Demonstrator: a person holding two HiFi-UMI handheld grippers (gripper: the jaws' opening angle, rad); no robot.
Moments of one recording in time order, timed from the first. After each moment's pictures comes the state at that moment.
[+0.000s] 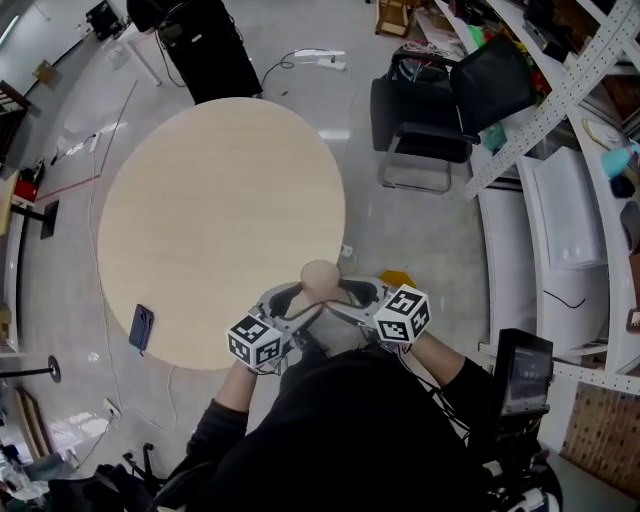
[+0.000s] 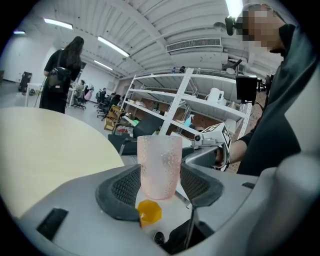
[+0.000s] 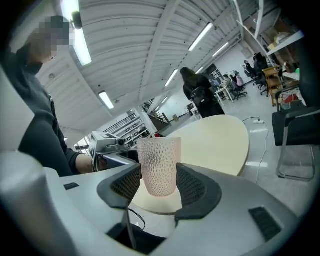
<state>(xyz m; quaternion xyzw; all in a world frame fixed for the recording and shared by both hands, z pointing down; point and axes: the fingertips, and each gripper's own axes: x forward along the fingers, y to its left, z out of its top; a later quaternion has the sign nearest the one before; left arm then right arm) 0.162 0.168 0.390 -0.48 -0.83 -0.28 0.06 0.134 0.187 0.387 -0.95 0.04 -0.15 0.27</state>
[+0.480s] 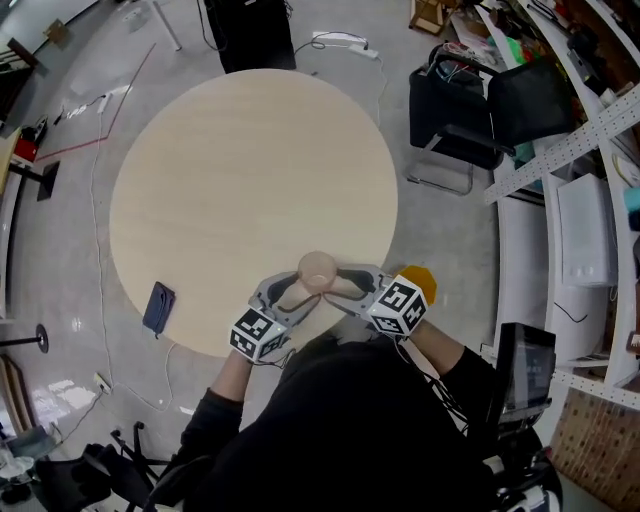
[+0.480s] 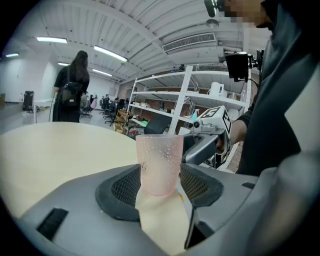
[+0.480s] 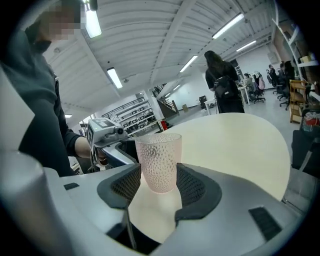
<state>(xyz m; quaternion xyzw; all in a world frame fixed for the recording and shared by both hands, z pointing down) 0.298 0.107 0.412 -0.52 -0.81 -0.24 0.11 0.275 0.127 0.406 -0.95 0.10 -0.22 0.18</state>
